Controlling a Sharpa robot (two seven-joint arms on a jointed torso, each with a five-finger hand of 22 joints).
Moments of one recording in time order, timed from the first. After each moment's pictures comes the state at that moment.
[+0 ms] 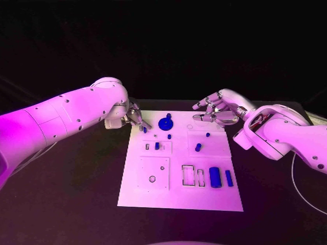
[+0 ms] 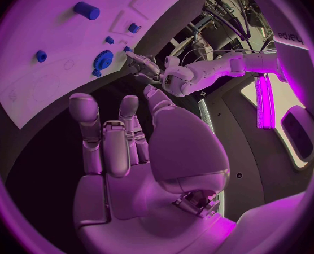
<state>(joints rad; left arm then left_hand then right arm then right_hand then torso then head) 1.37 -0.51 0.00 1.03 -1.05 0.39 -0.59 1.18 0.03 0.02 0.28 0.10 0.95 0.05 0.47 0.66 1.30 -0.02 1.10 1.04 1.46 -0.07 1.57 1.31 0.05 1.46 0.04 1.38 1.31 1.26 -0.89 -0.01 1.62 -1.02 -0.36 0.05 1.28 -0.06 0.08 0.09 0.32 0.98 0.14 0.10 0.07 1.19 0.05 0.77 0.93 1.47 -0.03 1.39 1.31 0.15 1.21 0.08 1.12 0.70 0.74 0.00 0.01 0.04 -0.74</state>
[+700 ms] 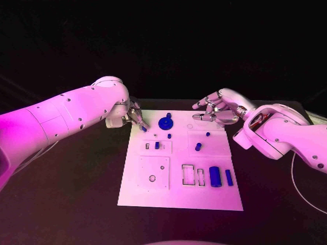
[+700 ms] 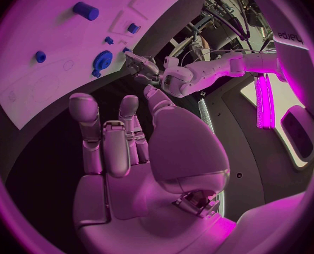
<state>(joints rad) 1.37 -0.50 0.00 1.02 -1.05 0.39 -0.59 1.37 0.05 0.22 0.18 0.12 0.94 0.05 0.47 0.64 1.30 -0.02 1.09 1.03 1.47 -0.08 1.57 1.31 0.05 1.47 0.03 1.38 1.31 1.26 -0.89 -0.01 1.62 -1.02 -0.36 0.05 1.28 -0.06 0.08 0.09 0.32 0.98 0.14 0.10 0.07 1.19 0.05 0.77 0.93 1.47 -0.03 1.39 1.31 0.15 1.21 0.08 1.12 0.70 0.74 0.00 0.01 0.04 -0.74</state>
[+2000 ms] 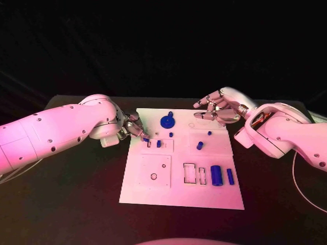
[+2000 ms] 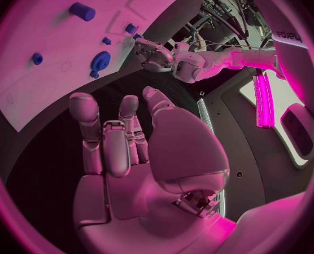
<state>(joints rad) 1.29 -0.72 -0.01 1.37 -0.97 0.19 -0.55 1.20 -0.12 0.57 0.16 0.23 0.94 0.05 0.56 0.69 1.33 -0.03 1.10 1.03 1.47 -0.08 1.57 1.31 0.05 1.47 0.03 1.39 1.31 1.26 -0.90 -0.01 1.62 -1.01 -0.36 0.06 1.28 -0.06 0.08 0.09 0.38 0.98 0.14 0.10 0.07 1.19 0.05 0.78 0.92 1.47 -0.03 1.38 1.31 0.15 1.21 0.08 1.12 0.70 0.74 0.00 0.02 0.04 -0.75</state>
